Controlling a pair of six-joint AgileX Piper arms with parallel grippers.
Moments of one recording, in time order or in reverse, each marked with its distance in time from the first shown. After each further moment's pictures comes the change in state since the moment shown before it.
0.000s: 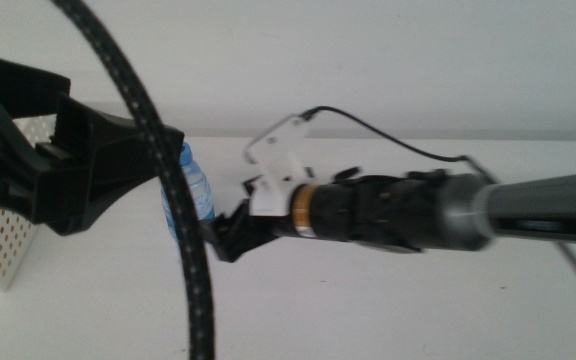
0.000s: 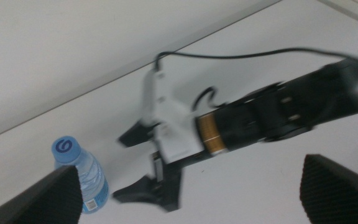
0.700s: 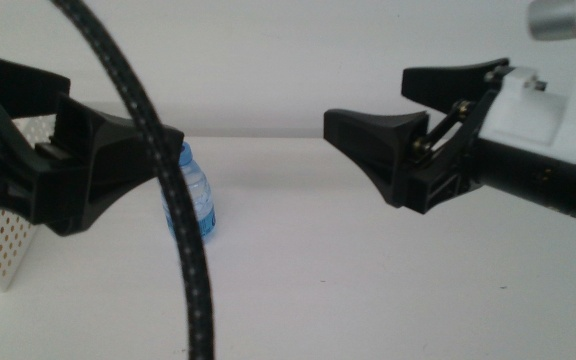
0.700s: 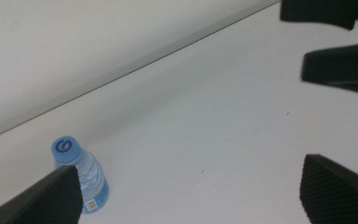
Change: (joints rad) left arm 0.000 0.000 0.000 0.000 0.000 0.000; right arm -0.010 -0.949 0.401 -0.420 0.191 0.579
